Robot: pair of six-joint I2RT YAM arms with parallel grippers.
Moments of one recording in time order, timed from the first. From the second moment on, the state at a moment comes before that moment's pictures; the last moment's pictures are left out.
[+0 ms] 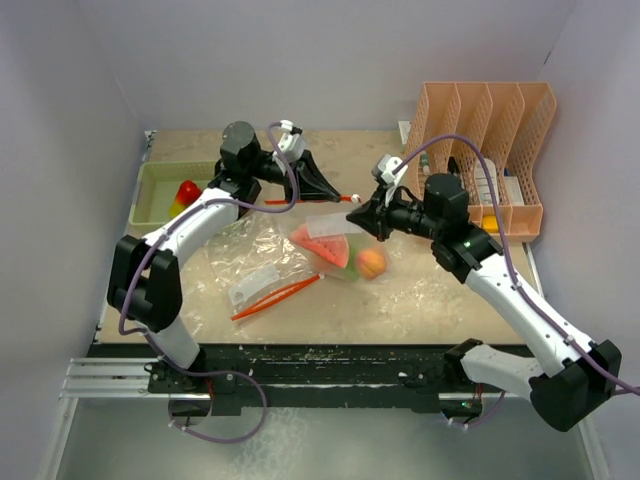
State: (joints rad) left arm -0.42 1.69 1.35 0.58 1.45 -0.19; right arm 0.50 1.11 1.02 -0.16 -0.54 -0.03
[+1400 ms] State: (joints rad) left arm -0.53 1.74 1.32 0.96 1.38 -0.44; right arm 0.50 1.09 1.01 -0.19 -0.50 -0.04
